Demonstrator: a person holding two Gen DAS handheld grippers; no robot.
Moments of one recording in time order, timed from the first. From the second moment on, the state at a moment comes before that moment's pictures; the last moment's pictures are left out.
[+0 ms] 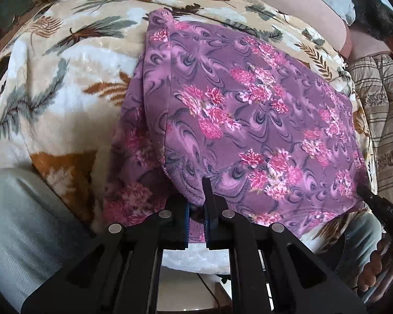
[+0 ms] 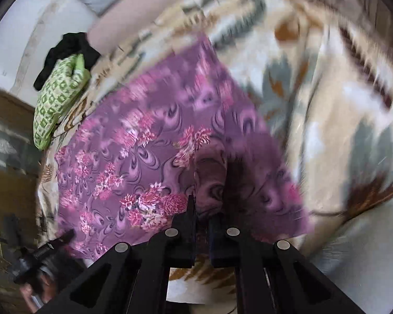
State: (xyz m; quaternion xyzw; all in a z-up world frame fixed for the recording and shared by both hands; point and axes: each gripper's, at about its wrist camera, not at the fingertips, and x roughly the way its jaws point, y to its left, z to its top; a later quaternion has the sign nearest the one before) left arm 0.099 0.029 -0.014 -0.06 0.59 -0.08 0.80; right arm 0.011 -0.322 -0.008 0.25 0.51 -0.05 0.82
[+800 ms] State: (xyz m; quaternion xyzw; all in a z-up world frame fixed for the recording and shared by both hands) left arm 0.070 0.063 0.042 -0.08 0.50 -0.08 0.86; right arm -0.033 -0.294 0.049 0.17 0.44 -0.05 0.88
